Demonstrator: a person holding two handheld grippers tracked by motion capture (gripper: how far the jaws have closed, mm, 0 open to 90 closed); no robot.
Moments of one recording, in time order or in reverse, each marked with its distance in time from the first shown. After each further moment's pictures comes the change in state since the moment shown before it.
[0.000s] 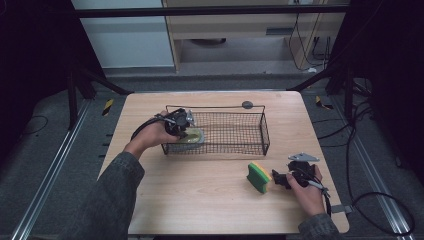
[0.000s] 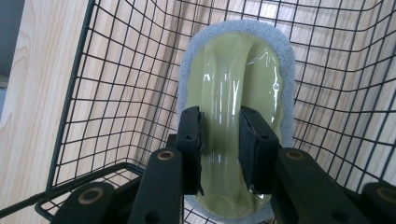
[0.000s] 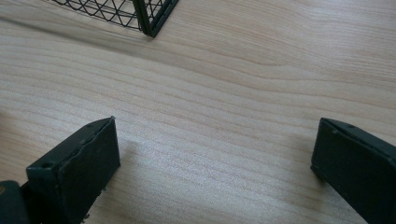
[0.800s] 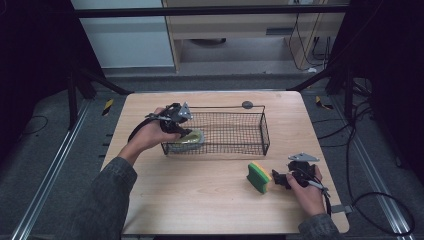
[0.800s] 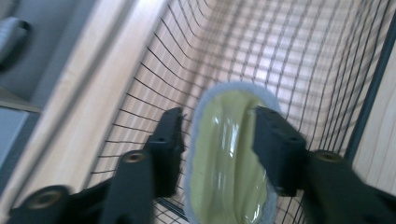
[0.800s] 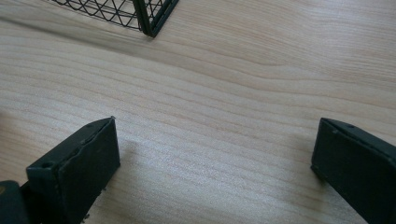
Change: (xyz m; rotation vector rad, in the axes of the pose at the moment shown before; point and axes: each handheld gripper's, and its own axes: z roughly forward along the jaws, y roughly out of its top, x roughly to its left) left arm -0.005 -0.001 -0.043 -0.255 0.088 -0.136; right arm 0.000 0.000 0.000 0.000 0.000 0.000
